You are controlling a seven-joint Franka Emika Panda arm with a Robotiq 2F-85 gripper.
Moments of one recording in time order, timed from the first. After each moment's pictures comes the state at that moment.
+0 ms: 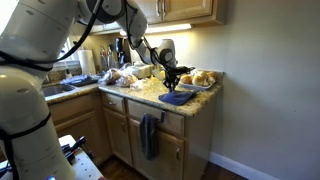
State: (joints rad) arm -0.07 0.58 0.14 -1.68 -0.07 2.49 -1.02
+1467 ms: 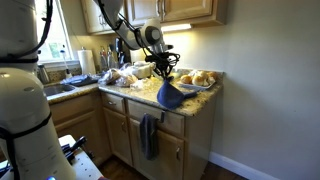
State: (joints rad) arm 0.00 0.20 0.07 -1.98 -0.19 2.39 -0.23
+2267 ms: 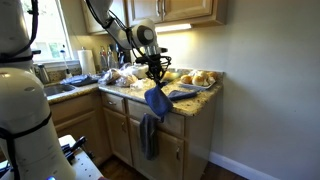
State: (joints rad) arm 0.01 0.07 0.08 -2.15 -0.18 2.32 -0.16
